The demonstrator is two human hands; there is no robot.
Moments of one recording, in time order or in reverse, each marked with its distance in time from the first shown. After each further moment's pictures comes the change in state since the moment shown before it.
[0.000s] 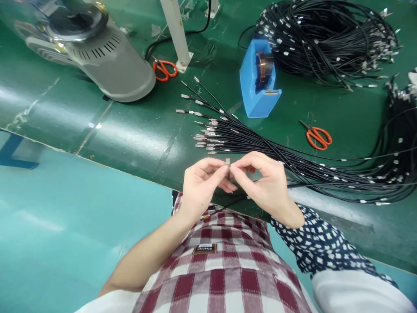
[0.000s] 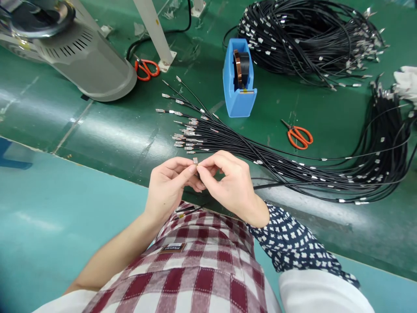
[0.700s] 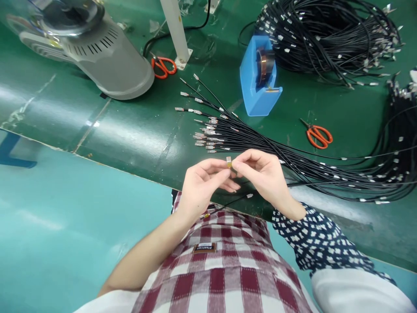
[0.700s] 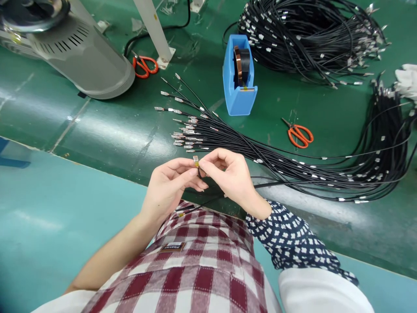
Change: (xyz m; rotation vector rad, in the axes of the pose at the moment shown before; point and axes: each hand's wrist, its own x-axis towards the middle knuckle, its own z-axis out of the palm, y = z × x) left_hand -0.002 0.008 0.001 -0.077 -0.049 -0.123; right_hand 0.009 0.007 0.003 0.526 -0.098 0.413
